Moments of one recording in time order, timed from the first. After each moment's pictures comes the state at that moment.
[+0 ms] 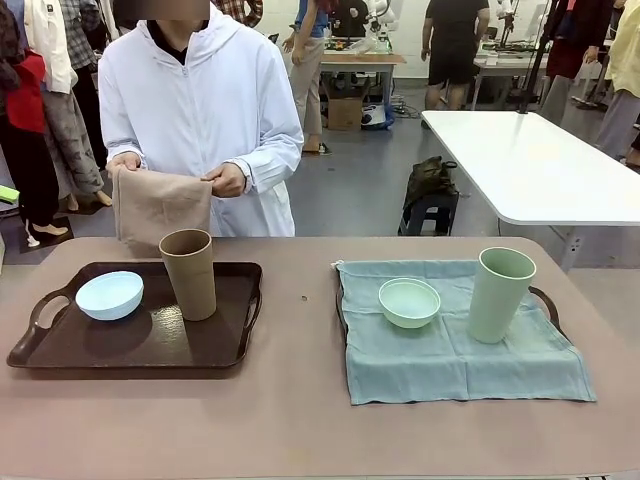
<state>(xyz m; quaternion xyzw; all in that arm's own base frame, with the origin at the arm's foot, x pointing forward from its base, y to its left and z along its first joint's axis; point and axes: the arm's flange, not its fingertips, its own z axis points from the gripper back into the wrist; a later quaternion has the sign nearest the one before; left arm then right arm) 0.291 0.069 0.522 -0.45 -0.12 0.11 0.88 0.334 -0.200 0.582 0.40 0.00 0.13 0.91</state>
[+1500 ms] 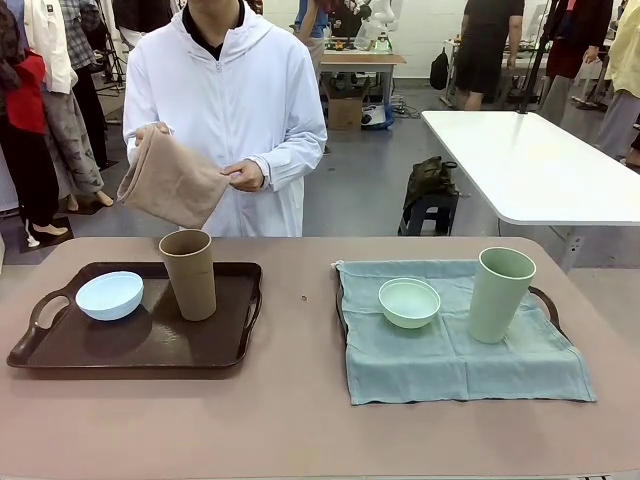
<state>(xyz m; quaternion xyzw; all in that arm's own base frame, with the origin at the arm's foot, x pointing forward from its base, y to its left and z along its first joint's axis) 0.350 0.152 0.533 -0.46 -0.03 0.07 0.89 0.284 -0.260 0.483 0.47 -0.03 -0.07 0.88</state>
